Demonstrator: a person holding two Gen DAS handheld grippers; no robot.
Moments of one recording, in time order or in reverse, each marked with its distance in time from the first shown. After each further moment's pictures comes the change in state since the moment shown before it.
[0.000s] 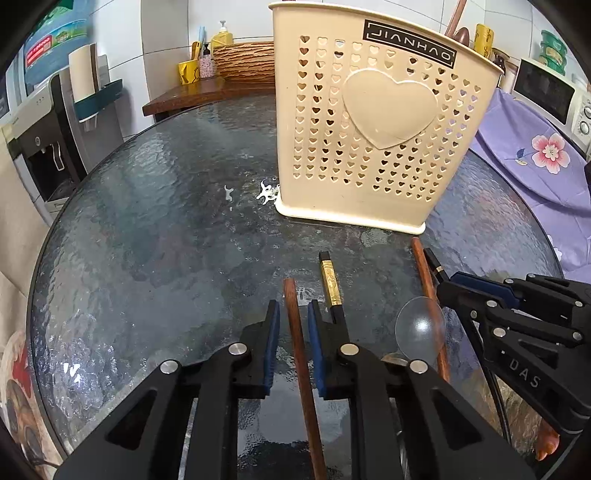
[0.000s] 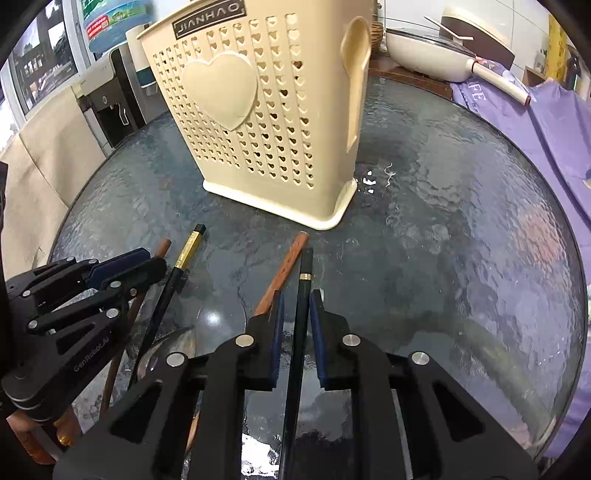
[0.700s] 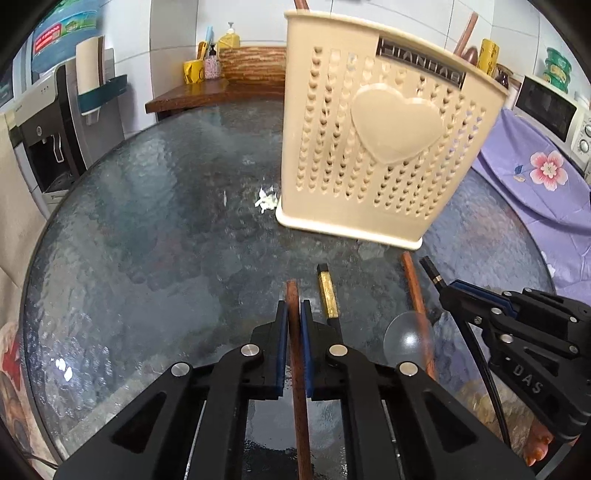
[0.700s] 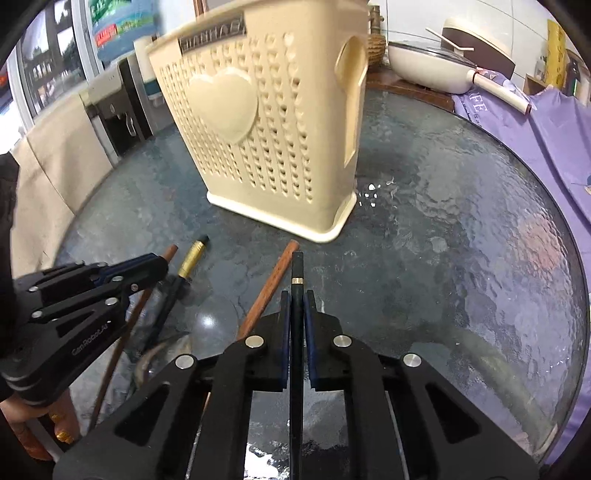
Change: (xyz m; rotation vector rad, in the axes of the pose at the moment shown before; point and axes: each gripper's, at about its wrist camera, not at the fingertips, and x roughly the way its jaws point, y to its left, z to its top) left arm -0.005 0.008 0.006 -0.048 -0.037 -0.033; right arm -0.011 -0.011 -0.004 0.008 -0.076 0.046
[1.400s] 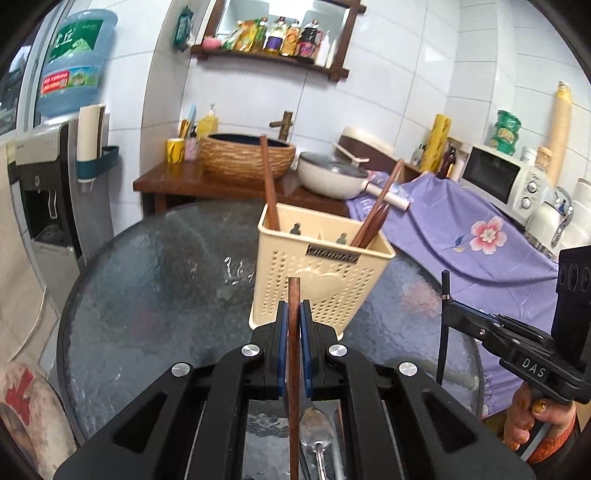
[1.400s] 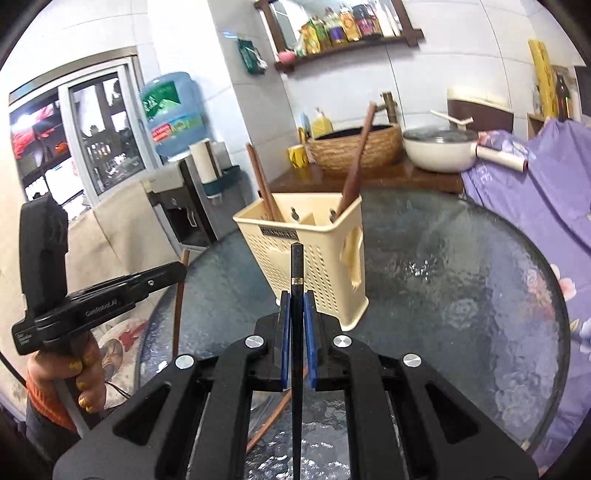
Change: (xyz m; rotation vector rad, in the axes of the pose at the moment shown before) left arm -0.124 -0.001 0.042 0.000 -0.287 -0.175; right arm -0.141 -0.015 0.020 0.025 -0.335 0.213
